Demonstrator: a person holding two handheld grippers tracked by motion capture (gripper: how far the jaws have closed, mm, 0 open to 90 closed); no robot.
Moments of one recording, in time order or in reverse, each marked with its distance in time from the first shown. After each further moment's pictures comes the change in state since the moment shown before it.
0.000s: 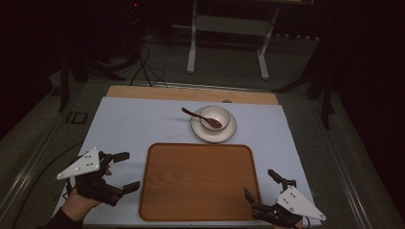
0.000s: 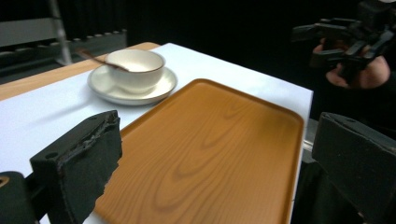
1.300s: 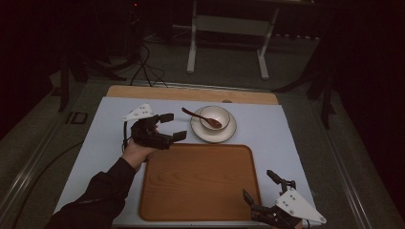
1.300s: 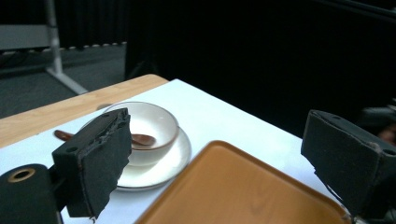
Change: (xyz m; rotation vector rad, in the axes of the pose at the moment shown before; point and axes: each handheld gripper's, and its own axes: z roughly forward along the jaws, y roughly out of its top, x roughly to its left) left arm 0.055 0.069 0.131 -0.069 -0.009 -0.108; right arm 0.005 0.003 -0.003 -0.022 0.010 -0.013
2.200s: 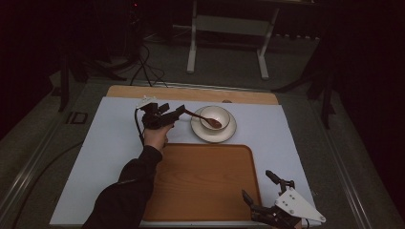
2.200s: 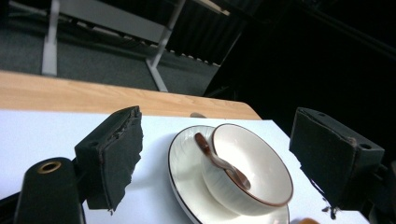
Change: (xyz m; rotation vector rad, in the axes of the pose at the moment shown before) left arm 0.070 -0.031 0.060 -0.143 0.394 -0.374; right arm 0.000 -0.001 0.001 0.004 0.019 0.008
